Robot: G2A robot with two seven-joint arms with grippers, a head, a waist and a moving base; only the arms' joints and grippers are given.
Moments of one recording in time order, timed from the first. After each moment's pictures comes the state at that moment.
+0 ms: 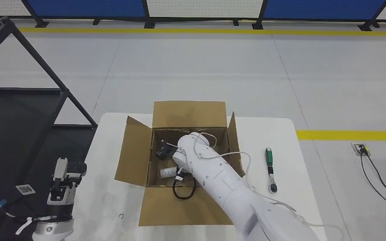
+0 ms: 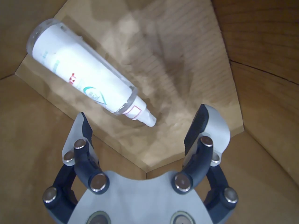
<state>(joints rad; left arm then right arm) 1.63 -1.27 -1.85 -1.98 -0.09 -0.36 -0.07 -0.09 -1.95 0.45 -0.22 -0.93 -0.35 0.99</state>
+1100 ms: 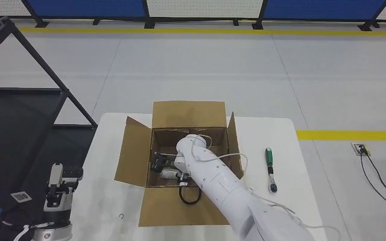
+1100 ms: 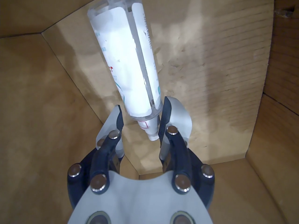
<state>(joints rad) 1.67 -1.29 -1.86 -1.99 -0.09 -0.39 -0.03 -0.09 -1.98 0.45 -0.17 -0.98 -0.60 0.95</state>
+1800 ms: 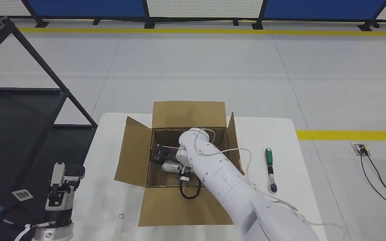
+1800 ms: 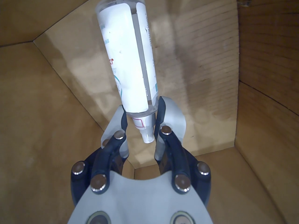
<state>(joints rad) 1.66 -1.29 -1.85 -2.00 -0.07 -0.40 -0.05 -0.05 -1.97 0.47 -0.15 -0.97 -0.58 0.95</state>
